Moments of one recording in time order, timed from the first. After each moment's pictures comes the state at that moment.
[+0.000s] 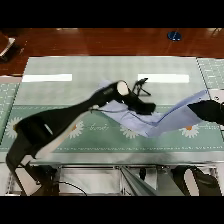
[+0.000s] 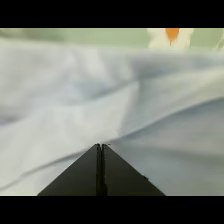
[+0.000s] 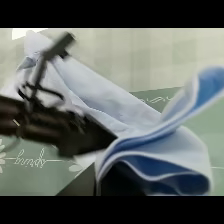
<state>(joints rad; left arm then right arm) -0.77 -1.92 1.66 0.70 -0.95 -1.51 -0.36 -0.51 0.84 -0.92 1.37 1.43</state>
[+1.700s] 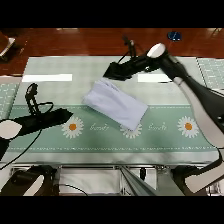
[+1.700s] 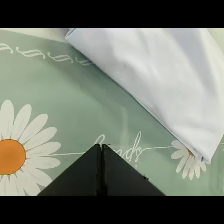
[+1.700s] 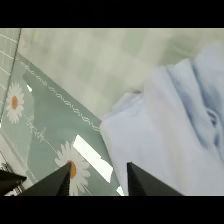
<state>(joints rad) -0.15 -0.66 0.47 0.98 -0.80 -1.62 0.30 -1.74 1.69 -0.68 1.16 1.36</state>
